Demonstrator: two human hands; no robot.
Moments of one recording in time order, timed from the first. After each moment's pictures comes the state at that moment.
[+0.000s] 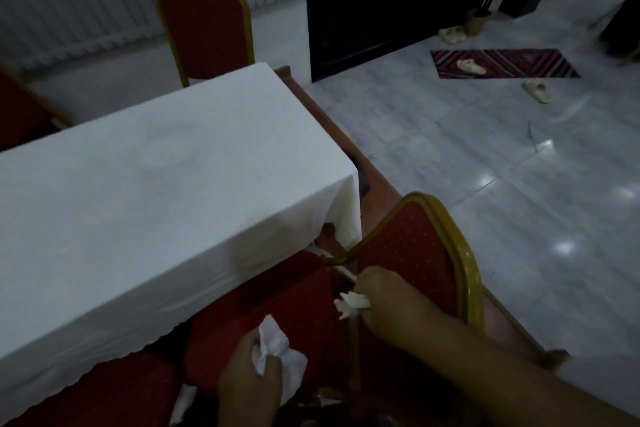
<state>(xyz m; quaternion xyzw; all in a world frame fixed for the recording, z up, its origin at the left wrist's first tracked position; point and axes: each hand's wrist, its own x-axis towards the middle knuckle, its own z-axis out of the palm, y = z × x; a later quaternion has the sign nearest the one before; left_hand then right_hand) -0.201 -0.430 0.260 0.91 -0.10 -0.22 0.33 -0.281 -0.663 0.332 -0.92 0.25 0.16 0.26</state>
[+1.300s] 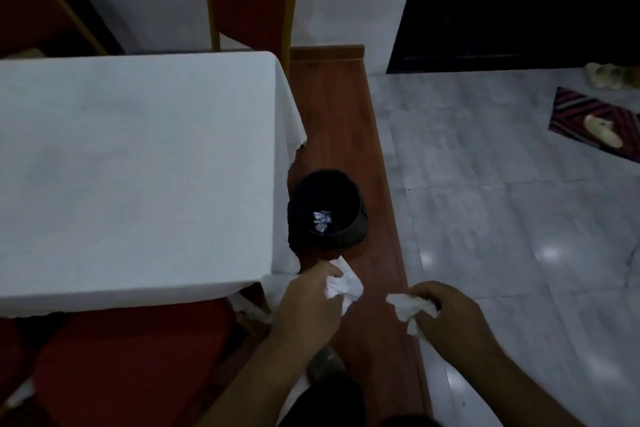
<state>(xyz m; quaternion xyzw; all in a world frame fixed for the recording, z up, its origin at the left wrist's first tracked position) -0.103 -0.943 0.254 0.90 -0.10 -0.22 0.36 -0.199 -1.152 0.250 -0.85 0.31 0.13 0.41</state>
